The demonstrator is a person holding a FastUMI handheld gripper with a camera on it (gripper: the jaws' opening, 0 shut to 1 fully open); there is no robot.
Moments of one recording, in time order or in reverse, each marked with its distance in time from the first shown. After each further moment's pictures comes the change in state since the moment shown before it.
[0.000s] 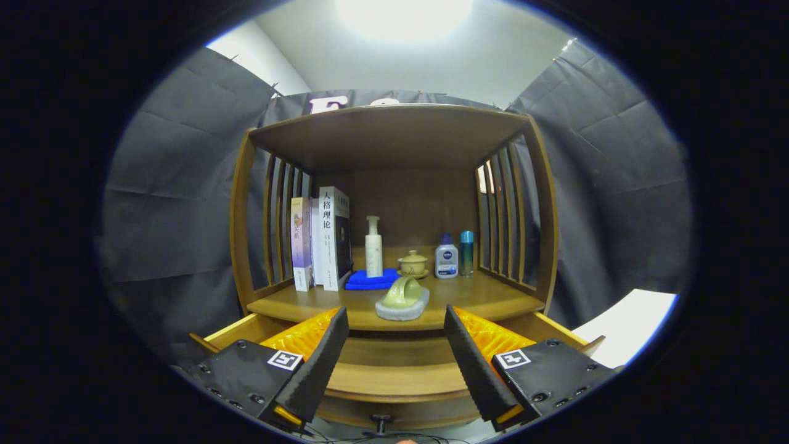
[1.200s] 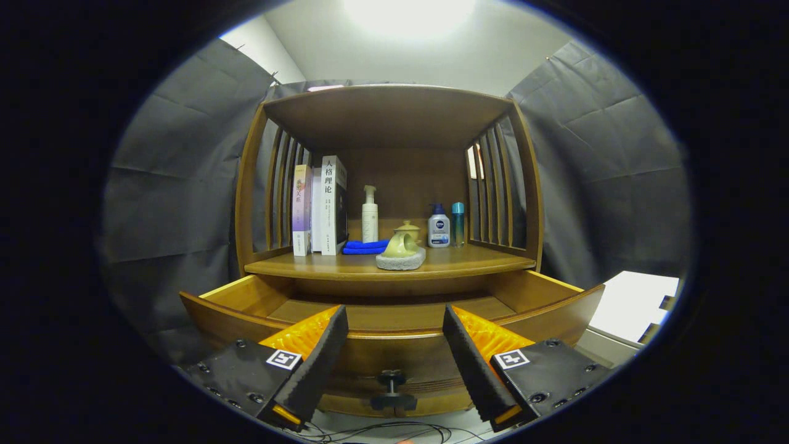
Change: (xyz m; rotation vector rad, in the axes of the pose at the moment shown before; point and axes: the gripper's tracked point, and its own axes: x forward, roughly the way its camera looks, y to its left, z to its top) arm -0.036 0.007 -0.062 -0.015 0.017 -0.068
